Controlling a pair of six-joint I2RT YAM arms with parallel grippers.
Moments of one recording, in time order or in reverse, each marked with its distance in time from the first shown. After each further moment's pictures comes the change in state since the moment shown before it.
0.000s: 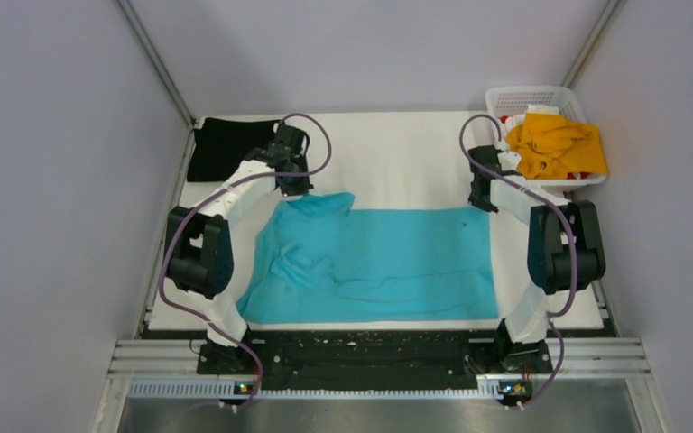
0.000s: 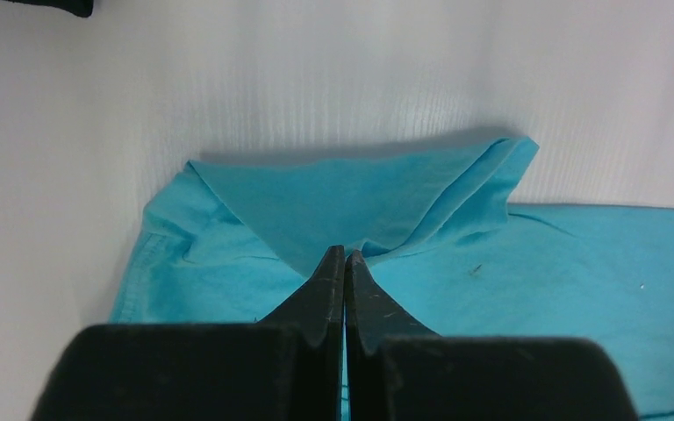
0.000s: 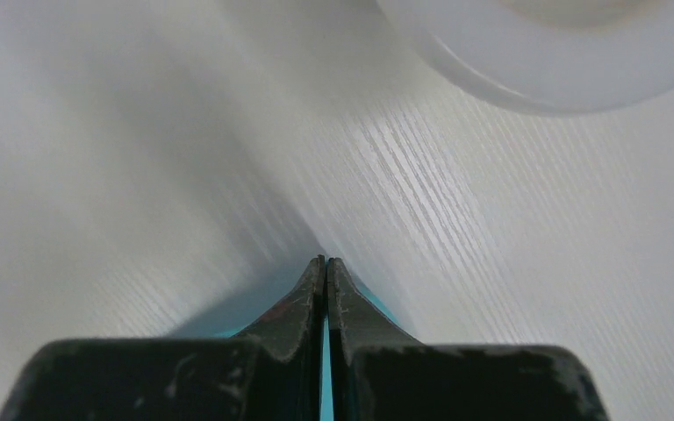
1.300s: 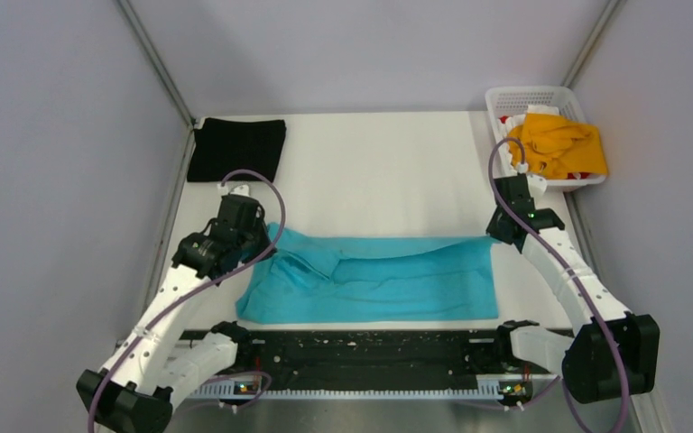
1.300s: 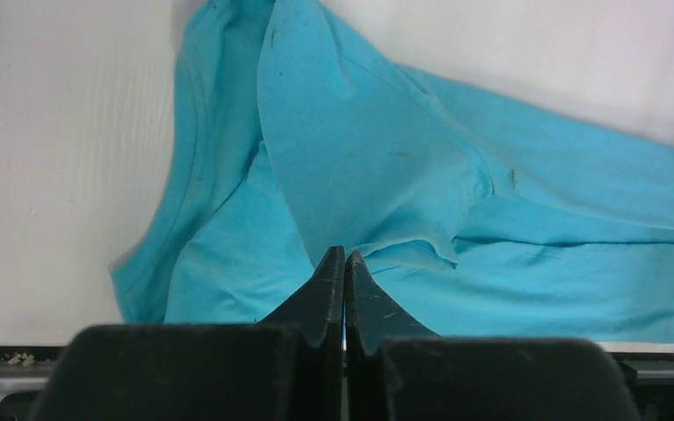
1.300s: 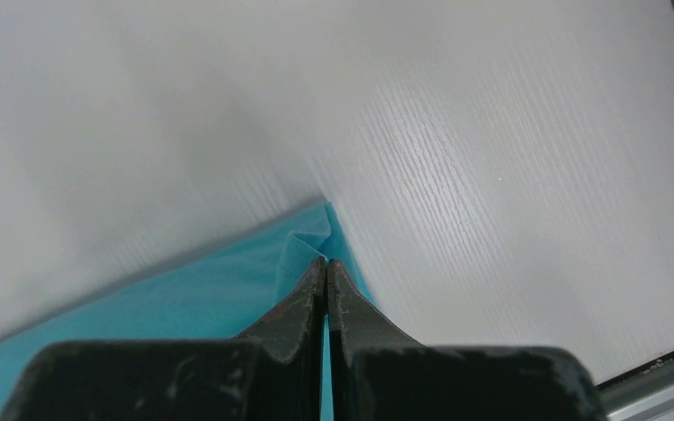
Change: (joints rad) left arm -0.058 -0.880 -0.513 -0.270 -0.055 -0.182; right arm 0.029 -0.651 -0.275 -0.277 -0.087 -0.039
